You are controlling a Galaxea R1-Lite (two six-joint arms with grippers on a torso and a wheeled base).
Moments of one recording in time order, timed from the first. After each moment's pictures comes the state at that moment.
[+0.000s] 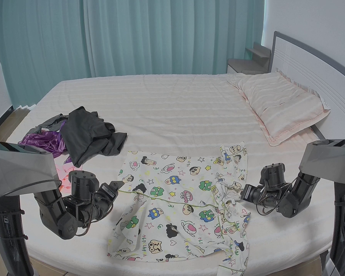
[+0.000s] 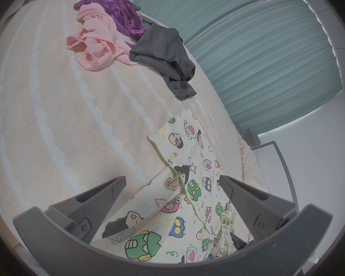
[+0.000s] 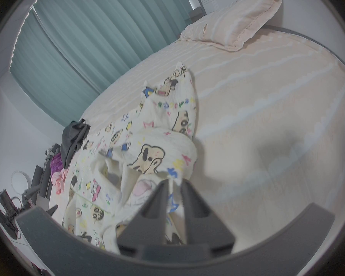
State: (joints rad) left arm -0.30 2.21 -0.47 -1.17 0.07 -1.13; right arm 0.28 2.36 -0.72 -0.96 0.00 0.59
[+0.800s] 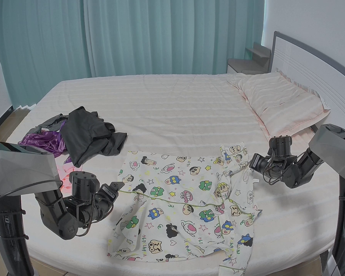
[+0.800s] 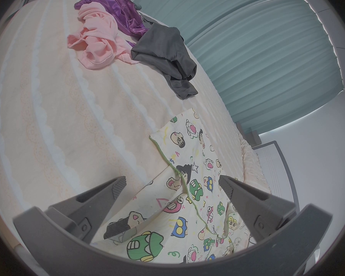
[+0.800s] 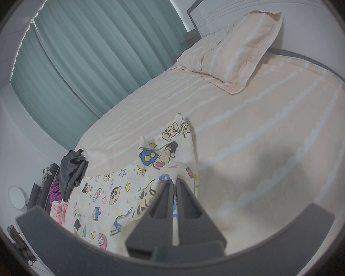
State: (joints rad) left arm -0.30 2.22 -0.47 -1.17 0.07 -1.13; right arm 0.15 2.36 -1.06 -0.74 0.00 0.56
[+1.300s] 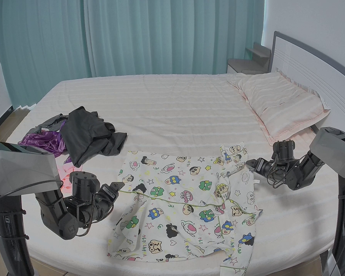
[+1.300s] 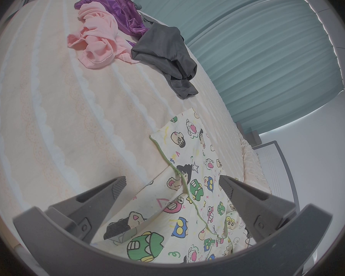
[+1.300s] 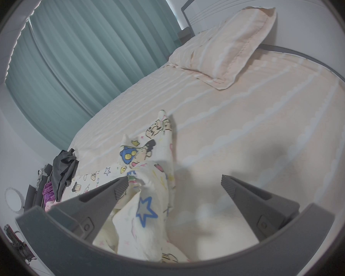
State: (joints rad) left arm -0.30 2.23 -0.47 -1.17 0.07 -1.13; right arm 0.10 2.39 -1.05 -0.75 0.01 0.54
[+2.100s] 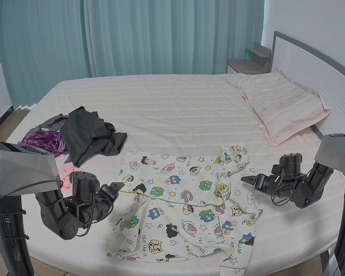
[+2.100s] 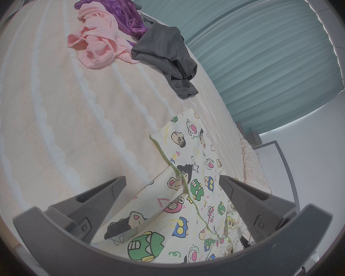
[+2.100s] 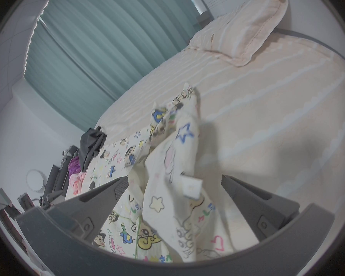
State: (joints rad) left arm -0.30 2.23 -0.47 -1.17 0.07 -1.13; right arm 0.13 2.30 -0.72 -0.97 0.23 0.51
